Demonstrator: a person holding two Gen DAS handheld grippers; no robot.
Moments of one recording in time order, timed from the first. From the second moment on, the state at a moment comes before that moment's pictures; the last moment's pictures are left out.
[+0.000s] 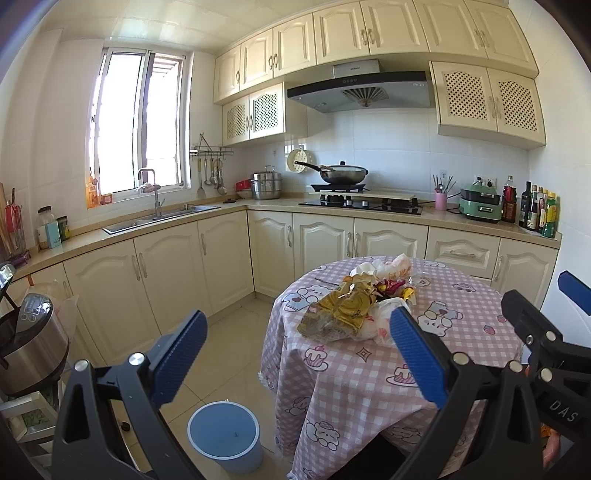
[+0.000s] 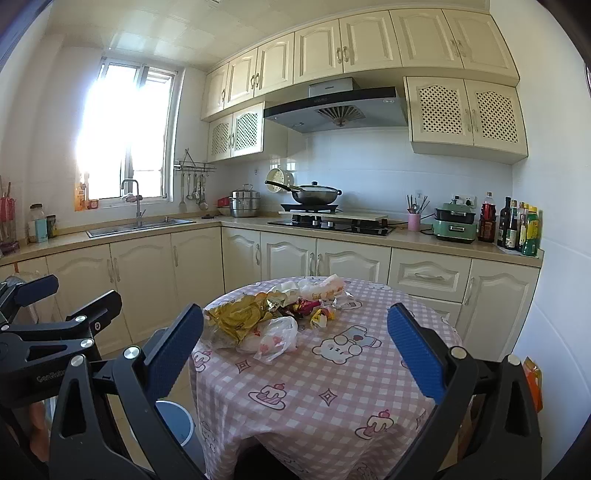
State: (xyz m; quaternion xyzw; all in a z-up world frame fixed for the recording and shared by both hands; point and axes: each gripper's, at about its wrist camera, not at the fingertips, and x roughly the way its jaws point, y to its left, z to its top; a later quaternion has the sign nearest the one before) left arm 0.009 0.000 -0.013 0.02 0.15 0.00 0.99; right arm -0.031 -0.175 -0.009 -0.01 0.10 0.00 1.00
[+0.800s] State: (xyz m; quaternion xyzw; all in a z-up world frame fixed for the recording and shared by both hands) left arm 0.114 0.005 -0.069 -0.01 0.25 -0.04 0.97; right arm 0.066 -0.208 -0.059 0.03 0.18 -0.03 0.98
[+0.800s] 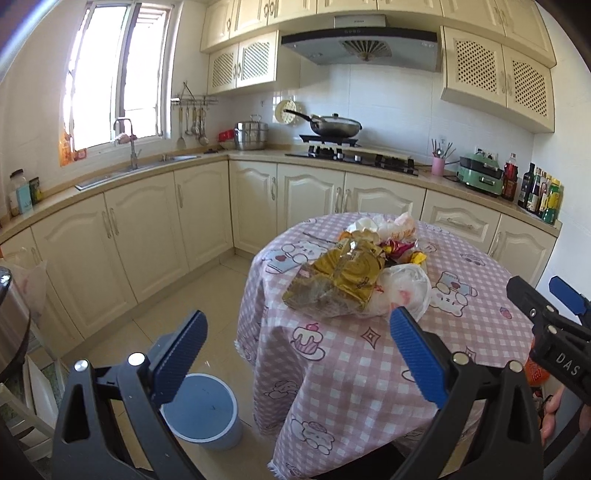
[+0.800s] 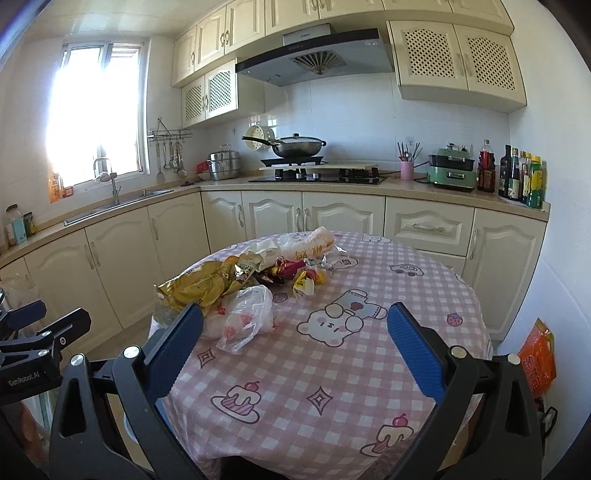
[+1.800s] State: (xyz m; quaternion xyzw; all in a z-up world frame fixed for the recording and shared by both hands) left arm 0.282 -0.005 -0.135 -0.06 0.33 -0.12 0.94; right arm 0.201 -0.205 -0.121 0.14 0.30 0.02 0.94
